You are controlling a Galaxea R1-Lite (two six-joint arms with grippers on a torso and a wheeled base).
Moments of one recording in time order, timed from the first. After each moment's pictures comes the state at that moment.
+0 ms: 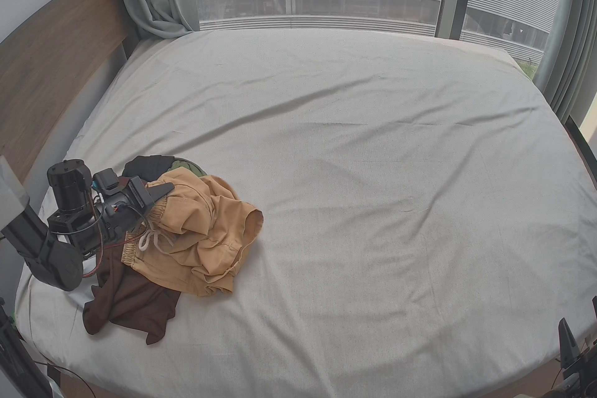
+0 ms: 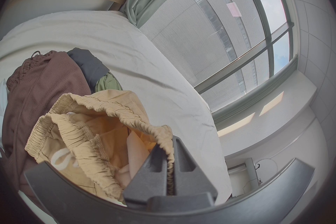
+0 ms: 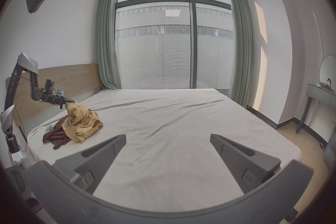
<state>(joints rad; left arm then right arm) -0.02 1.94 -0.59 -1.15 -0.47 -0.72 -0.01 0.02 -0.02 0.00 0.00 0.00</state>
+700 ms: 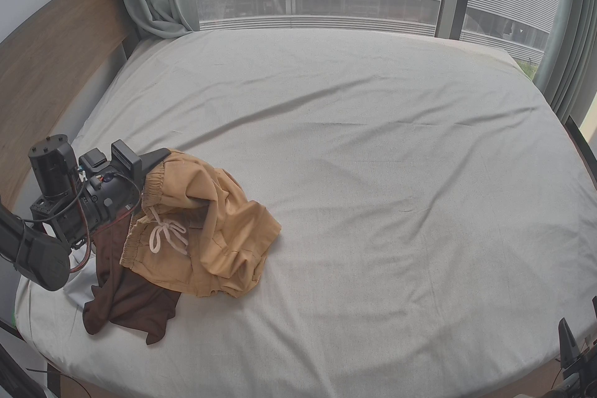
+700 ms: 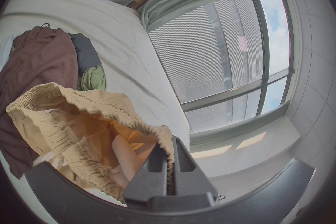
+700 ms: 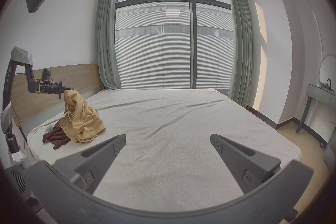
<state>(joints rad) -0.11 1.77 -0.59 -1.13 -0.35 -1.12 -0.01 0.02 -0.02 0.00 0.00 0.00</state>
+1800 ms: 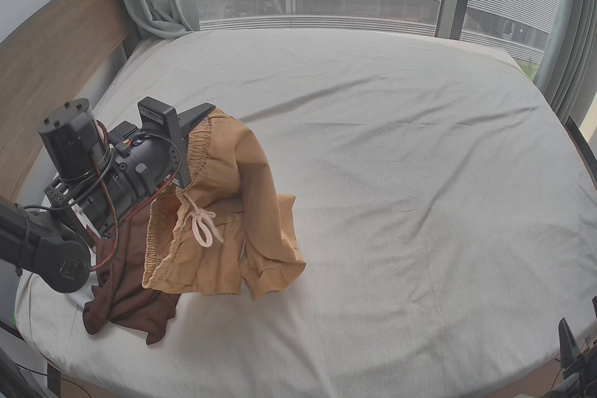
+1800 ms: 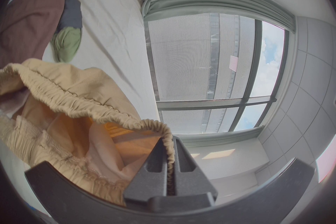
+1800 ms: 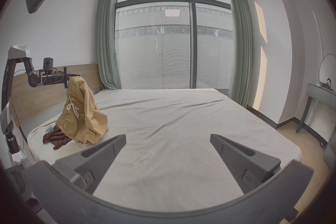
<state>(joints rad) -0.39 1.72 -0.73 -1.12 -0.12 -1.41 -0.01 0.02 -0.02 0.00 0.00 0.00</state>
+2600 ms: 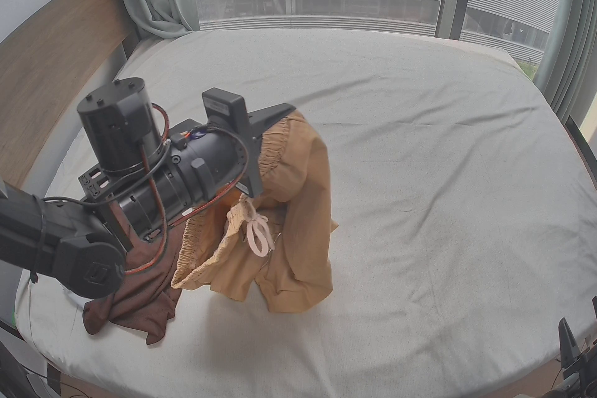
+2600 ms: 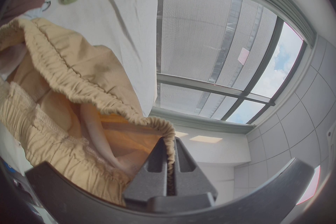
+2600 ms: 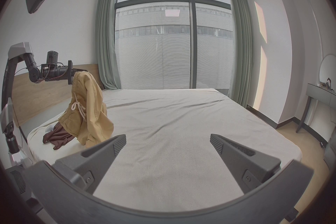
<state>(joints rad) -0.61 1.76 -0.87 -0.98 -0.15 -1.58 -0.01 0.02 -0.02 0.00 0.00 0.00</state>
